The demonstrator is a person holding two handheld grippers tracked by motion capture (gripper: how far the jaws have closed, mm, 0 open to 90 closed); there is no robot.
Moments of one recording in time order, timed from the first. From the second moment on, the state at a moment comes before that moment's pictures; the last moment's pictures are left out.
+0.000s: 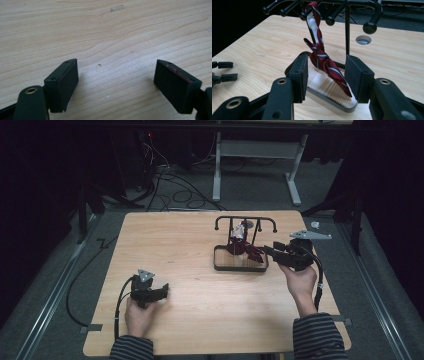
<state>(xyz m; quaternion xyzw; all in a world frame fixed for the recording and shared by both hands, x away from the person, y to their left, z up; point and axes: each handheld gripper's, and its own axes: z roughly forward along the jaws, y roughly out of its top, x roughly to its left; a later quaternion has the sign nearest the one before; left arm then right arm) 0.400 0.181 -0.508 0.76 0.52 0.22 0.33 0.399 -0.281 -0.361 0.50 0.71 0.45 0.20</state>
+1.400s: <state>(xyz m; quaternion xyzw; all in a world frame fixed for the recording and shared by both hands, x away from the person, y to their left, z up) 0.400 0.181 -0.508 0.76 0.52 0.22 0.33 0.368 -0.291 -0.385 0.52 0.71 0.45 0.19</state>
